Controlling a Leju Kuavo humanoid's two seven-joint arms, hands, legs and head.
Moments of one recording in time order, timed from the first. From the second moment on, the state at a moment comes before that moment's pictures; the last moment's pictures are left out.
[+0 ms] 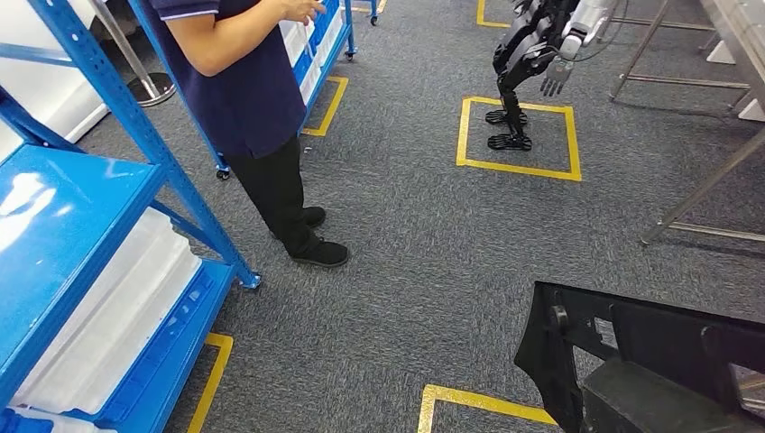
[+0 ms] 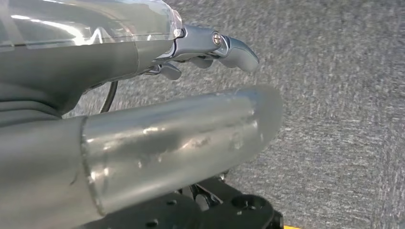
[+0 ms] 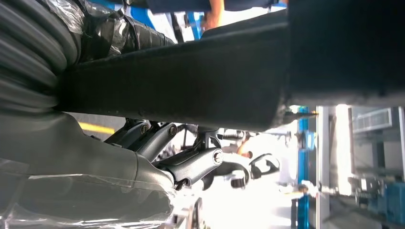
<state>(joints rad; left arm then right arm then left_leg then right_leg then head) -0.07 -0.05 -1.47 -0.02 1.56 0.19 -0.50 0.62 0.27 0.11 -2.30 0.17 -0.17 -0.66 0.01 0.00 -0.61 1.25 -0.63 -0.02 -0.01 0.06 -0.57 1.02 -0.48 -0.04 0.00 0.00</state>
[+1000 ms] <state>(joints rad) -0.07 -0.04 -1.47 -0.02 1.56 0.19 -0.48 0.61 0.28 0.09 -2.29 0.21 -0.16 -0.64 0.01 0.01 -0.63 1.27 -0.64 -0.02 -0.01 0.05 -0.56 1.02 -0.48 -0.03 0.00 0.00</state>
